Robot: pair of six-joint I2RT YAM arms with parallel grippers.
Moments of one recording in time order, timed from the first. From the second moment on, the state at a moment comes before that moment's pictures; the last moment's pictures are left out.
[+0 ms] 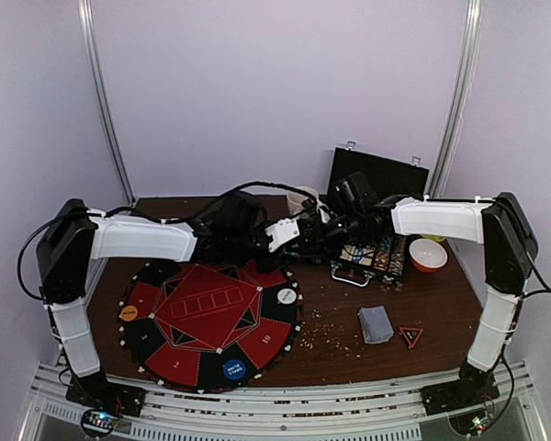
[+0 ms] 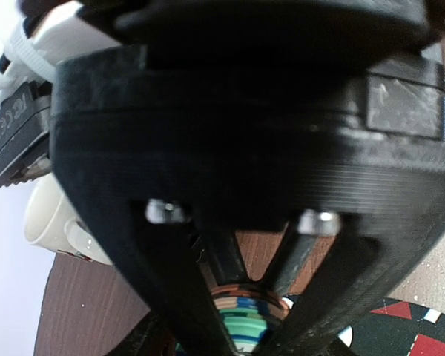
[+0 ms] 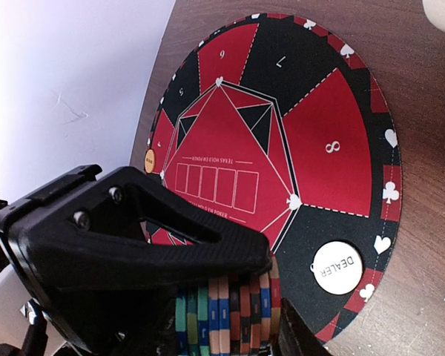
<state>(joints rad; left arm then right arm) -0.86 1.88 1.30 0.04 0.16 0.58 0.62 1.85 1.36 -0.27 -0.67 0.63</state>
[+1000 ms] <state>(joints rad) -0.86 1.89 1.30 0.05 0.18 0.55 0.62 1.85 1.36 -0.27 -0.67 0.63</state>
